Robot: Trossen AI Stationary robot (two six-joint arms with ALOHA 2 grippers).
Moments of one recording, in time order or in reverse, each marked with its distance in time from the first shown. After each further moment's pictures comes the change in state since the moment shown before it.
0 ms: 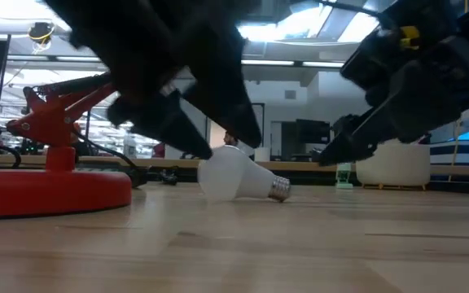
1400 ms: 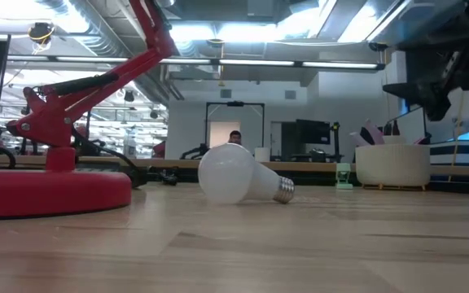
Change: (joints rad) left arm -0.501 -0.366 0.000 -0.597 0.254 -0.829; right arm -0.001 -1.561 -0.404 -0.634 0.453 0.316
